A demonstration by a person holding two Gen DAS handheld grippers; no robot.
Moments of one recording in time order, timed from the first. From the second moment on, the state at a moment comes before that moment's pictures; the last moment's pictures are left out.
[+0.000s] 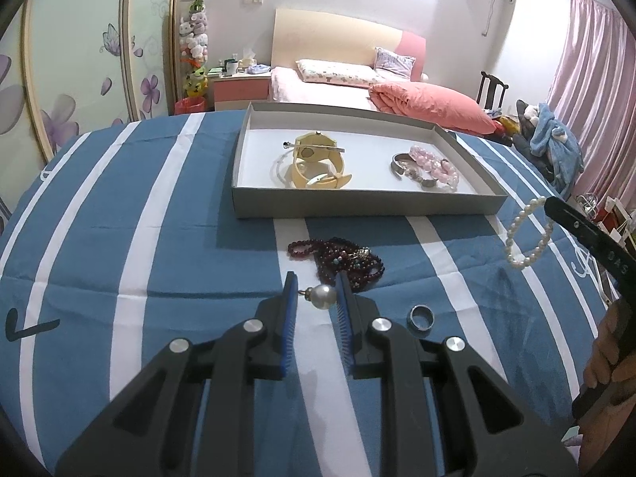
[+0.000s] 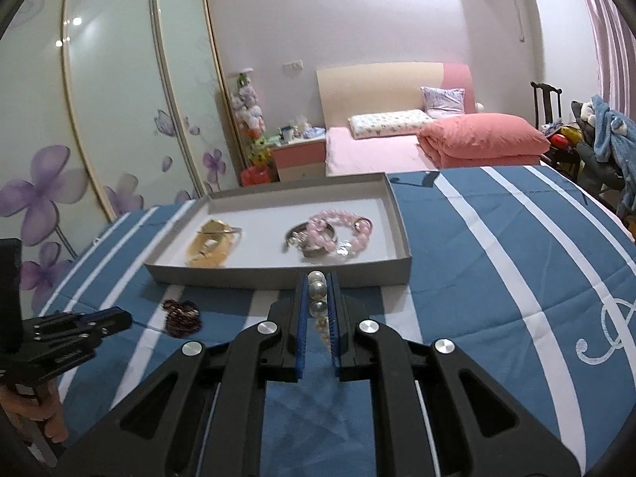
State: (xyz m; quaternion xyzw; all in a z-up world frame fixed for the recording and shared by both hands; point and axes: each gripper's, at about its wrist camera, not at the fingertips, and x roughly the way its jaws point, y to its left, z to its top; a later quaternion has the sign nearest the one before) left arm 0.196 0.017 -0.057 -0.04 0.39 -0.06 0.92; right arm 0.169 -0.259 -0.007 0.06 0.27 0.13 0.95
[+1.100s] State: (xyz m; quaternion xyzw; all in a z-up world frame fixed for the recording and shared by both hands) left arm 0.212 -0.001 -0.003 -0.03 0.29 -0.06 0.96; right arm 0.173 -0.239 0.036 0.07 0.17 0.16 0.97
